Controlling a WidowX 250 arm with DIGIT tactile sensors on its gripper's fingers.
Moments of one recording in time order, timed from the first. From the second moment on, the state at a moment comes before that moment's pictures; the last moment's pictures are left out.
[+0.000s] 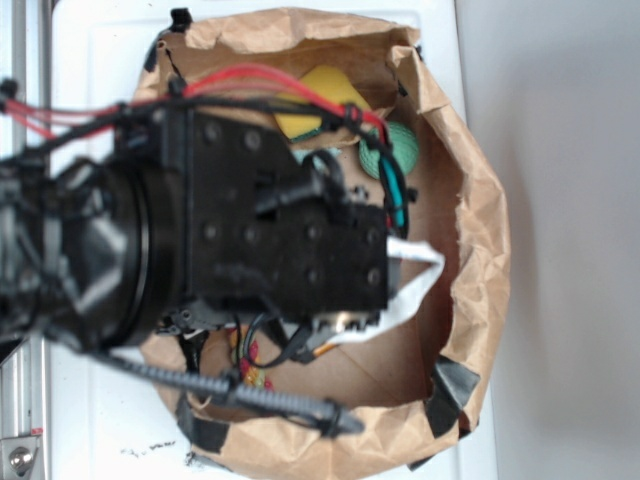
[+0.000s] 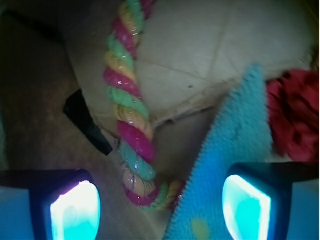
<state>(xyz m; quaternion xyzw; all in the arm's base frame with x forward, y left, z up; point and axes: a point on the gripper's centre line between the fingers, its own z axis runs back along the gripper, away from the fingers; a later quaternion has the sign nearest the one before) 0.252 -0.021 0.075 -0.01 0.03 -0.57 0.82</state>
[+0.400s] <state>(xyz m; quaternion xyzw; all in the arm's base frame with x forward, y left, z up) 0.239 -0.038 0.074 -0.01 0.03 -0.63 0.78</state>
